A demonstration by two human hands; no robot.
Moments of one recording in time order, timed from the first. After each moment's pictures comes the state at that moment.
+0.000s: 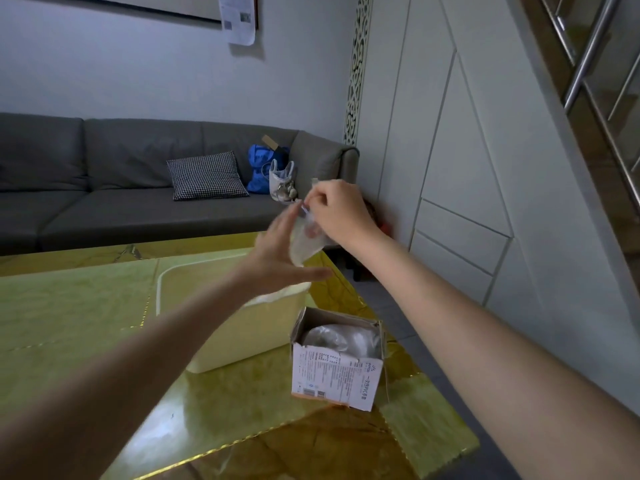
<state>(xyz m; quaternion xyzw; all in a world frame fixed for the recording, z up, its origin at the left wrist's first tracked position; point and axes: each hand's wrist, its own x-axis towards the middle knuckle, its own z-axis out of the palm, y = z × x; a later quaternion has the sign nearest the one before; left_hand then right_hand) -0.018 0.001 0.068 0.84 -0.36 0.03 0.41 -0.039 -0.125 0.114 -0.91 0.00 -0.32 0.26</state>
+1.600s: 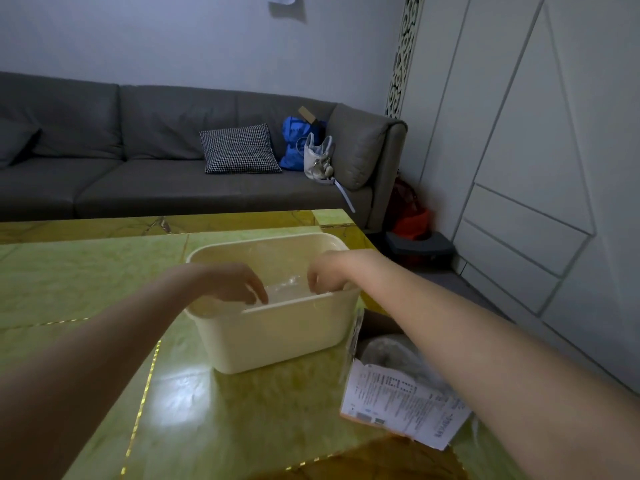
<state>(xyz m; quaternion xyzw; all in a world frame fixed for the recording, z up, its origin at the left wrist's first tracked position) 0.103 0.080 -0.003 0.94 -0.30 -0.19 0.02 0.083 -0.097 0.003 -0.98 -0.06 0.20 -0.04</state>
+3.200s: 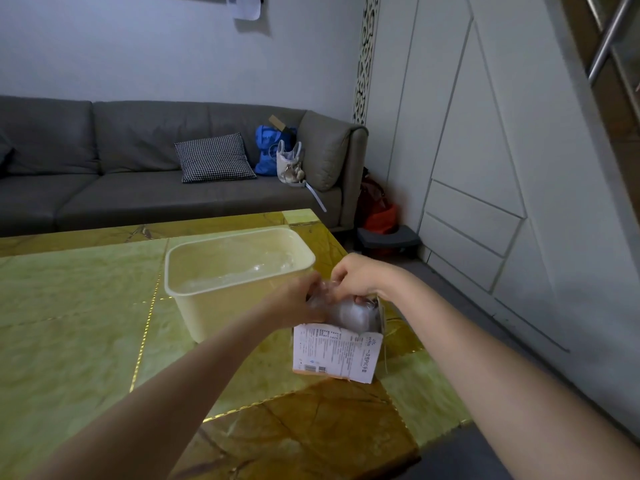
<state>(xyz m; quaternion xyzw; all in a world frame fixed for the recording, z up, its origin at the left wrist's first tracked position) -0.030 -0.016 -0.015 0.87 -0.39 -0.05 0.29 -0.070 -0.155 0.028 -0.94 0.09 0.11 0.32</state>
